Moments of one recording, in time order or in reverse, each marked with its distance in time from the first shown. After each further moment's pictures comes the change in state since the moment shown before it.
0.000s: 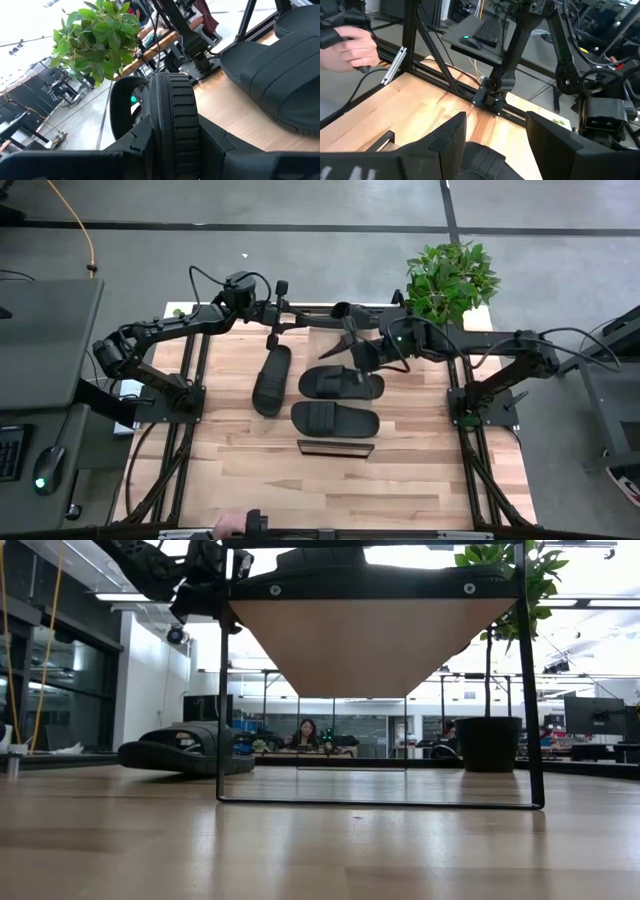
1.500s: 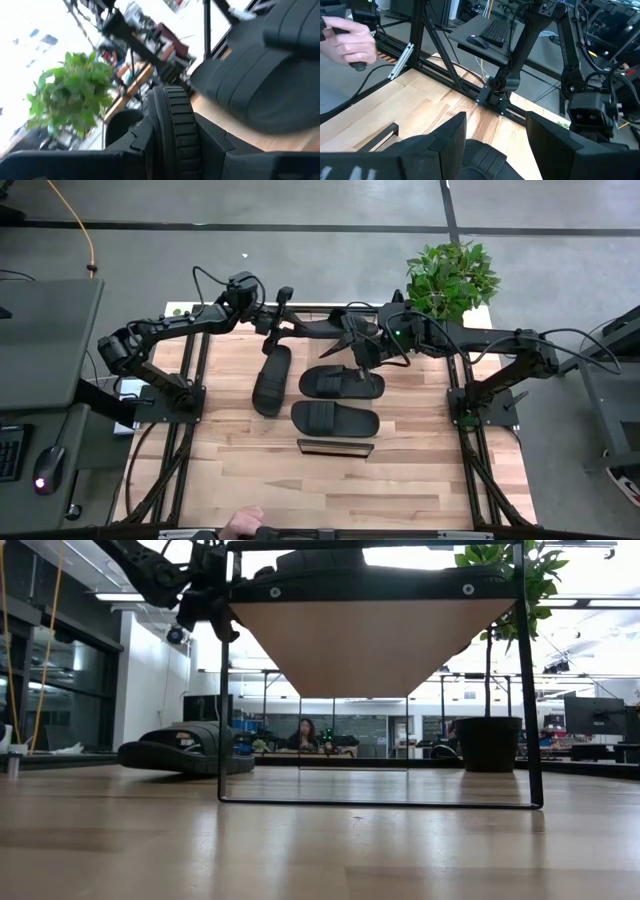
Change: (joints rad) left arm -0.001 0.043 0.000 0.059 0.246 0.211; right arm -0.045 0.000 -0.001 -0.019 -0.081 -0.044
